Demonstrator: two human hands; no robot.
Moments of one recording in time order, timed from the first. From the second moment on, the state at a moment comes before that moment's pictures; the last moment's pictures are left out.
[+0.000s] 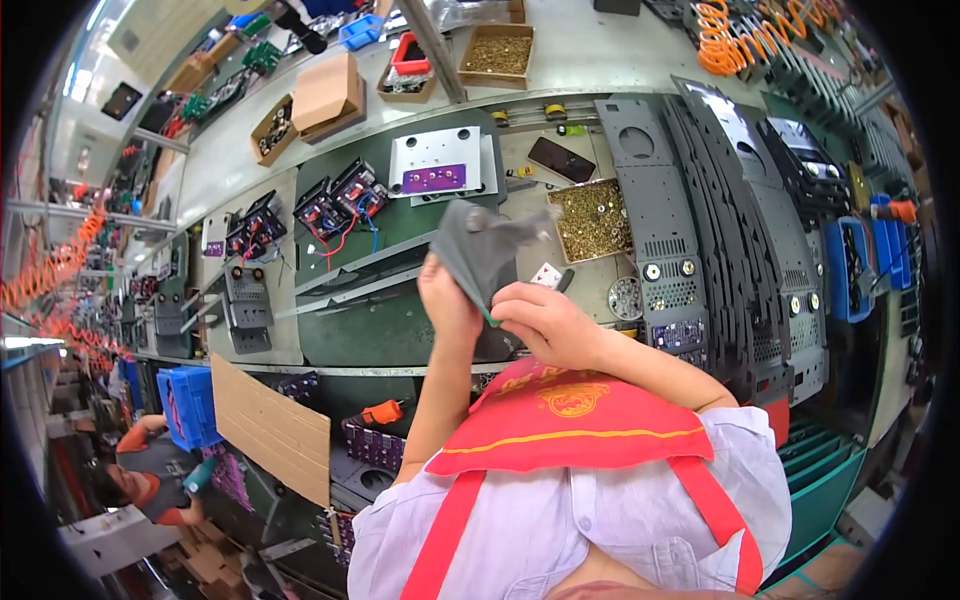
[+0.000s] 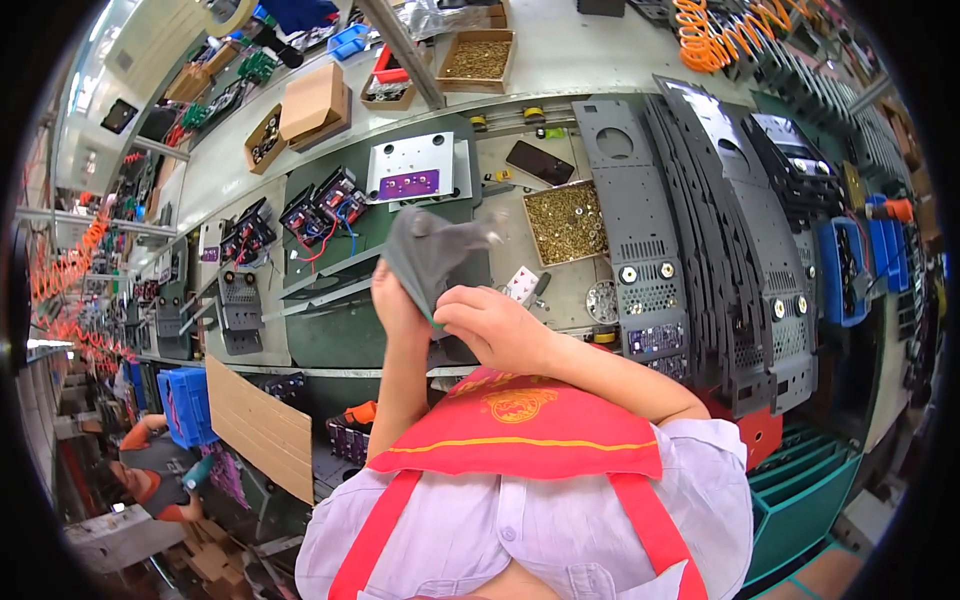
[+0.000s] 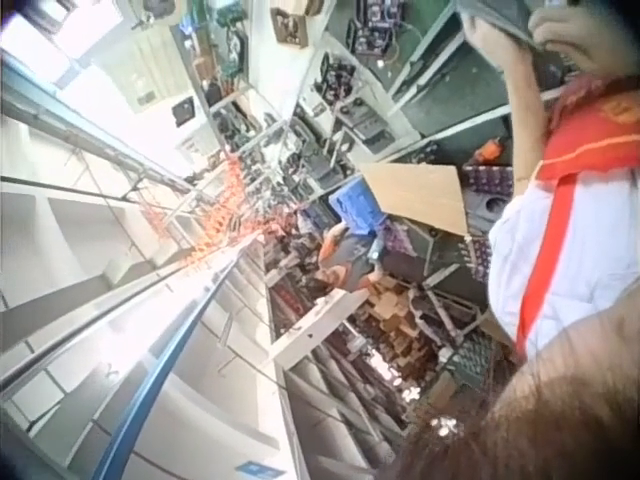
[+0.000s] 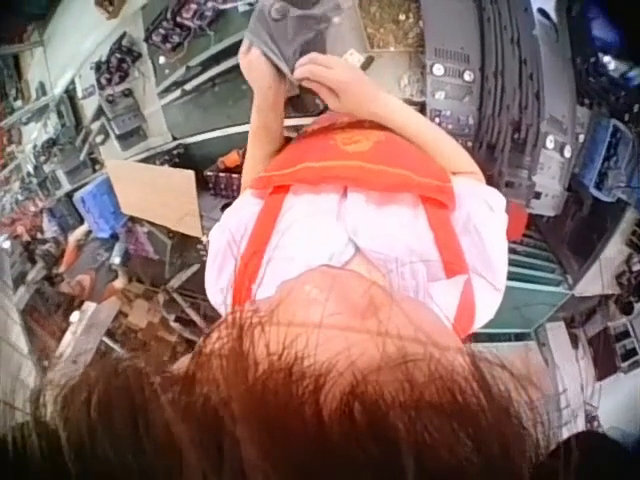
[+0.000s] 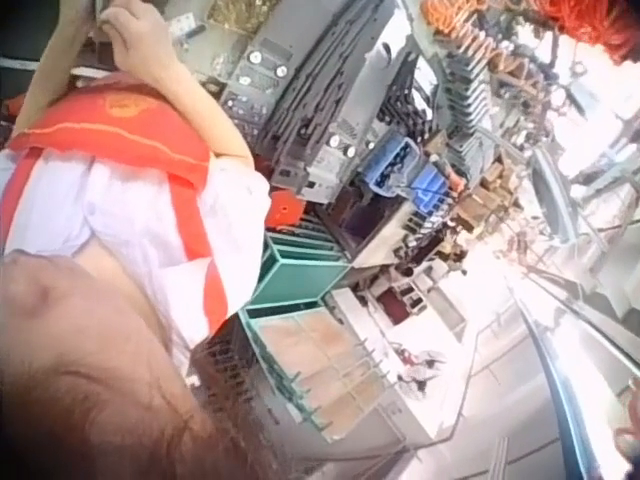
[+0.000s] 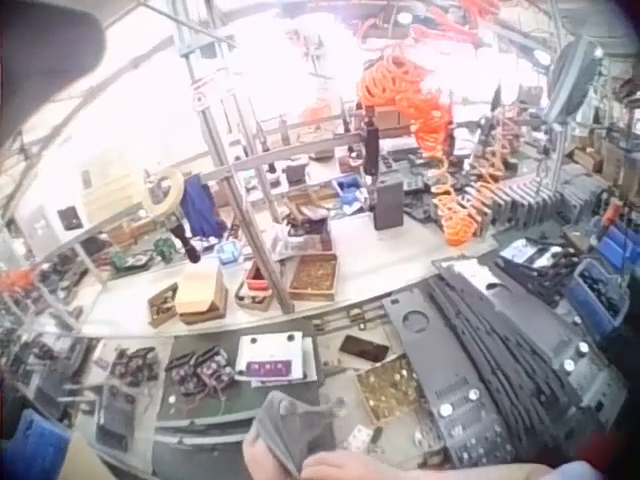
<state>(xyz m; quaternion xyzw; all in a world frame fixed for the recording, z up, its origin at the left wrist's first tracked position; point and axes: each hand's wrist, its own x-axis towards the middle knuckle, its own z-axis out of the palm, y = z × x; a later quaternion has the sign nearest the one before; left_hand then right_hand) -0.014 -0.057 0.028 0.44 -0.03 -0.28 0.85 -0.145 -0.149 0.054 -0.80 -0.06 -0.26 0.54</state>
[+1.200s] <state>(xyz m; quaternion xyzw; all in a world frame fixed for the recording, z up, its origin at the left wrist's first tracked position) -0.057 -0.069 -0.005 0.76 -0.31 -0.02 0.57 -0.166 -0.153 -0.024 -0.92 0.17 -0.19 0.29</state>
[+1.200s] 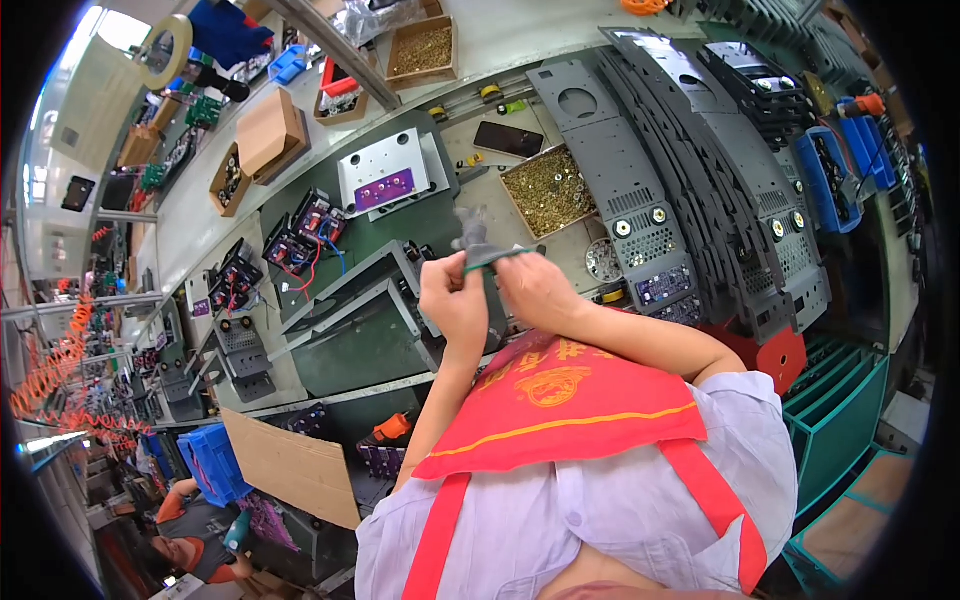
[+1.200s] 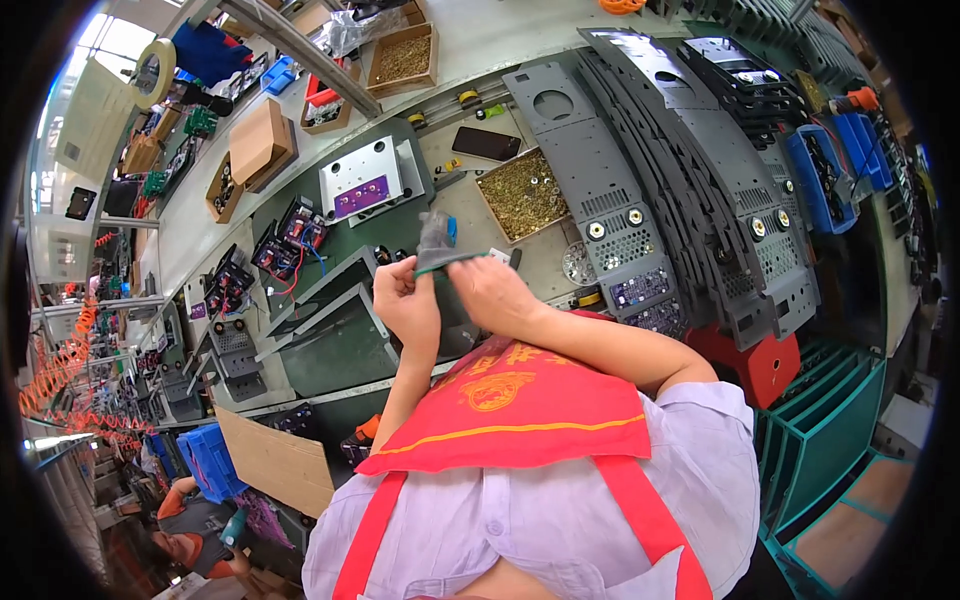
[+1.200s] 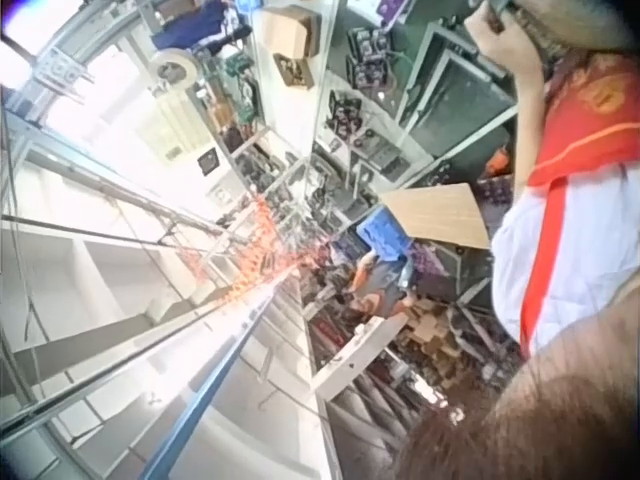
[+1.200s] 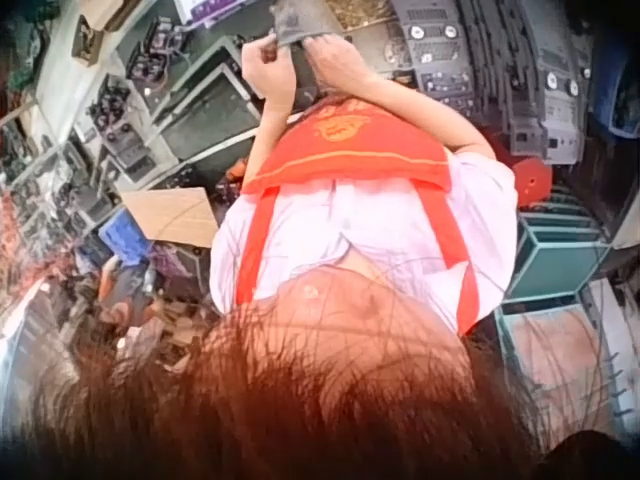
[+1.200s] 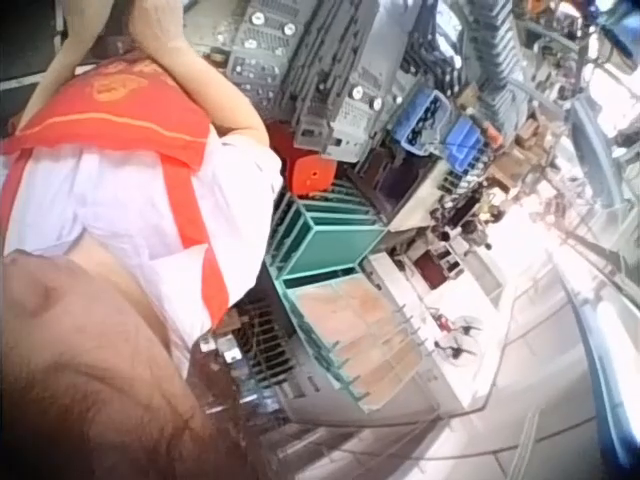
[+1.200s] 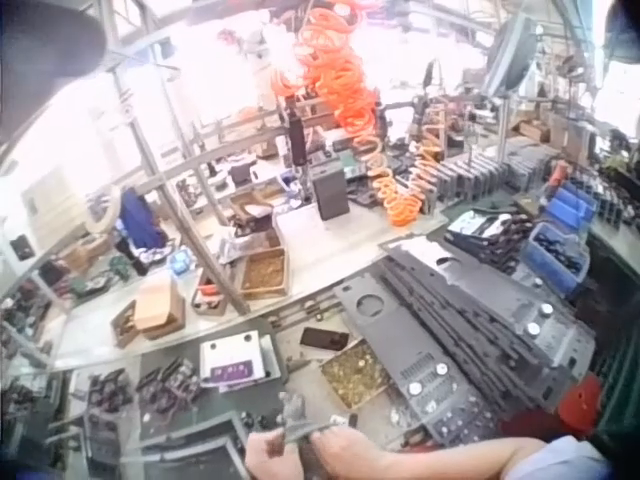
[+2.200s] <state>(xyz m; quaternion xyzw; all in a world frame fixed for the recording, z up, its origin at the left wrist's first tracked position) -0.125 -0.106 0.085 0.50 -0.65 -0.12 0.56 -0.142 -0.230 0.092 -0.24 -0.07 -0.17 0.95</state>
